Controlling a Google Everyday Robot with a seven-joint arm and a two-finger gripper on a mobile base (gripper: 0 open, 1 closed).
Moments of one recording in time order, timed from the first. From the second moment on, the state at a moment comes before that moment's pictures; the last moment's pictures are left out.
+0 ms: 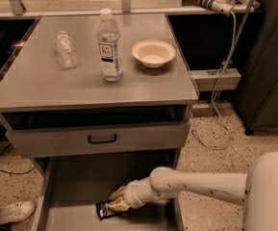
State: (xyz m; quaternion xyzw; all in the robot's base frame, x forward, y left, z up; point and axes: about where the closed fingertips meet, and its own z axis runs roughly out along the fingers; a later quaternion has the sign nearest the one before) arm 0.463 0.092 0.366 -0.57 0.70 0.34 0.28
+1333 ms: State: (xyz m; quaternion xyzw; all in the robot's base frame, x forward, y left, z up) arm 0.467 0.097 0.388 -0.57 0.69 0.33 0.29
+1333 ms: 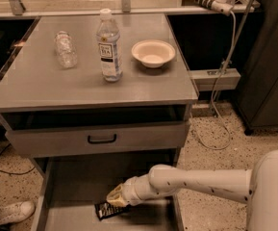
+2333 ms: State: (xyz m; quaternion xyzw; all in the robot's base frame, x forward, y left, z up) arm 0.482 0.108 0.426 -0.58 0.68 0.31 0.32
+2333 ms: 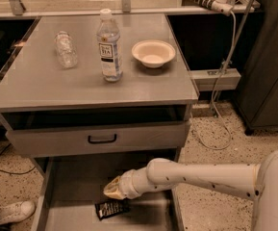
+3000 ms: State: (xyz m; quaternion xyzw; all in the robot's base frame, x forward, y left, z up) arm 0.482 0.108 0.426 -0.58 0.68 0.31 0.32
